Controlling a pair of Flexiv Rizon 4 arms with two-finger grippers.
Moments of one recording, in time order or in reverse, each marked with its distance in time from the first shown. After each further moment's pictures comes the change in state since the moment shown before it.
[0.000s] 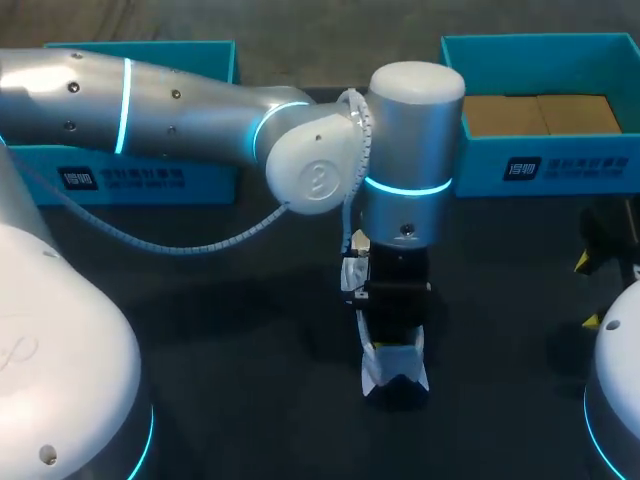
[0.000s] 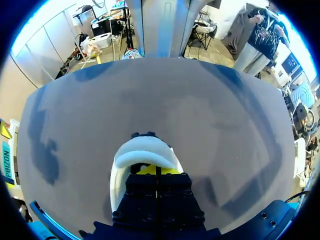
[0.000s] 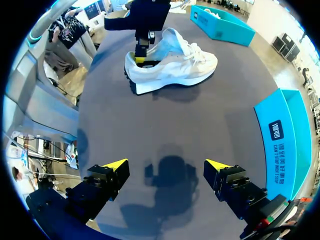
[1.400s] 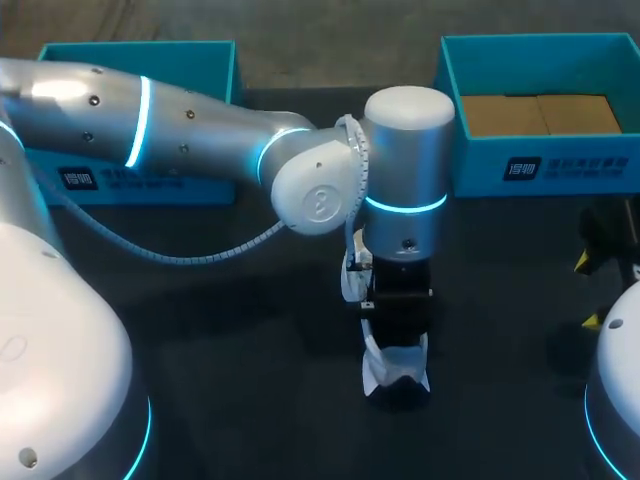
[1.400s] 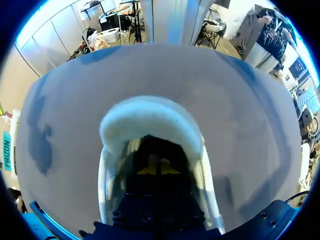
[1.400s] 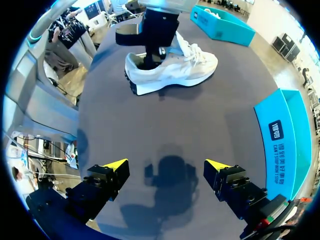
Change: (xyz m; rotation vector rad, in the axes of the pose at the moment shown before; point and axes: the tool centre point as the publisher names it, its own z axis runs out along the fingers) left arm -0.016 0.030 0.031 -0.026 -0.043 -0.052; right arm 0.000 0.000 0.000 0.000 0.000 0.000
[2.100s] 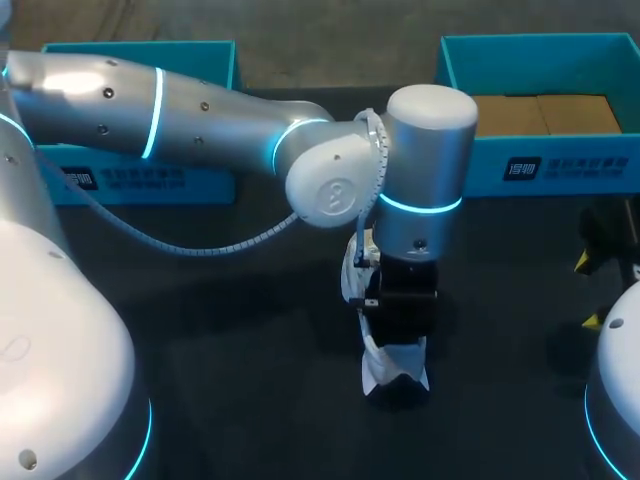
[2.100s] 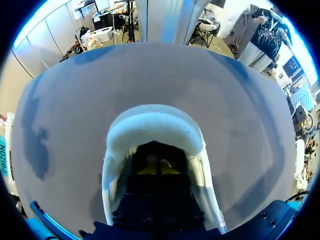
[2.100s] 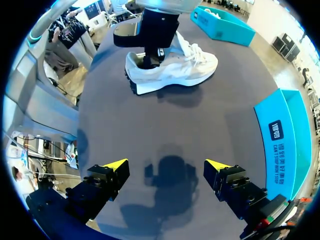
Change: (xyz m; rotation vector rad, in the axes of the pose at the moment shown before) left arm 0.003 -0.003 -0.004 -0.016 0.070 0.028; right arm 0.000 0.000 0.000 0.000 0.000 0.000
